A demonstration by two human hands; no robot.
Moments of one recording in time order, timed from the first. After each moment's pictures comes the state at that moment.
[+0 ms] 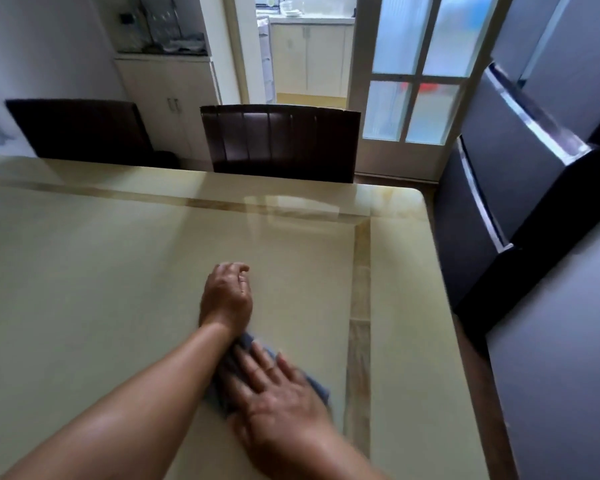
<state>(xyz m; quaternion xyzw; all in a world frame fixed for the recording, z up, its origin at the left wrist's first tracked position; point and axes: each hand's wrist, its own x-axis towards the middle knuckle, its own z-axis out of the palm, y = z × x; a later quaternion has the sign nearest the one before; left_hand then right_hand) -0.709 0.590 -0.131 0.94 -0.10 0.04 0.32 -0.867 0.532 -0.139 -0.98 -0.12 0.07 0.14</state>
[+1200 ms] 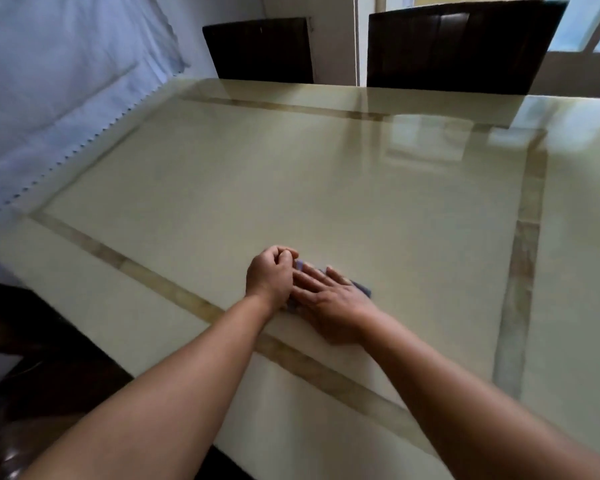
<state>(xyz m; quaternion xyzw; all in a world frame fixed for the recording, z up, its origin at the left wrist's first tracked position) -0.852 0.804 -0.081 0.88 0.15 -0.04 0.45 -0.880 0.686 -0.137 -0.94 -0.27 0.09 0.17</state>
